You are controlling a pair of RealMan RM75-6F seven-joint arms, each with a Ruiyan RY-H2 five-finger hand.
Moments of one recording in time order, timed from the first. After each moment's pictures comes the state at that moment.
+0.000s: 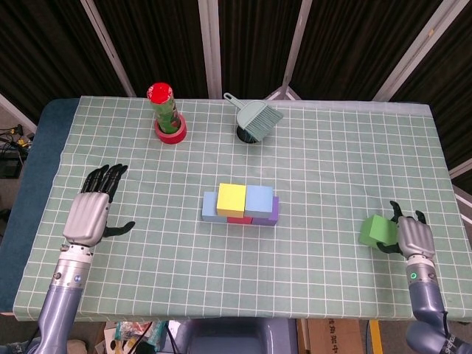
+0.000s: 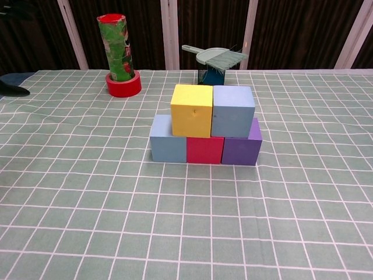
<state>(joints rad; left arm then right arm) -0.49 -1.27 -0.17 -2.09 1.10 1.45 0.54 0.39 -1.25 0.16 -1.57 -0.77 1.06 -0.30</state>
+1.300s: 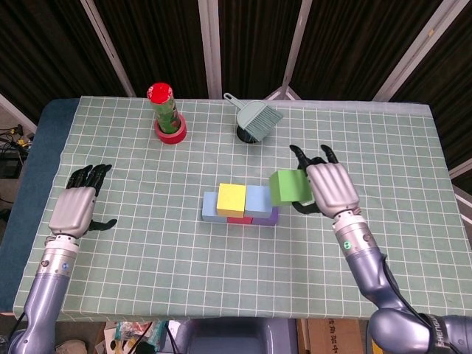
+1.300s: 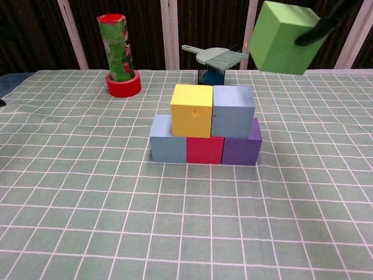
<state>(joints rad) -0.51 -1.16 -0.20 -2.05 0.90 1.33 0.55 0.85 -1.03 0.41 -2.22 -0.49 1.19 -0.69</state>
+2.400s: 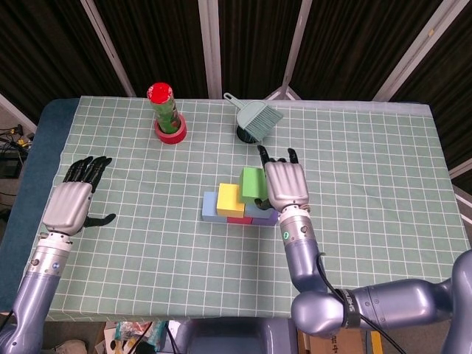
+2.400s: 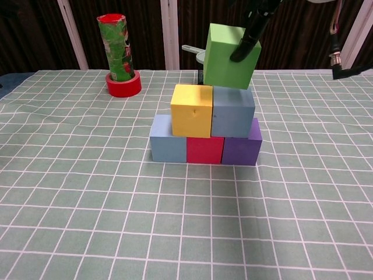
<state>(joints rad) -0.49 -1.11 -0.19 -2.01 1.09 1.30 0.40 1.20 -1.37 0.53 -2.10 -0.02 1.54 -0.90</state>
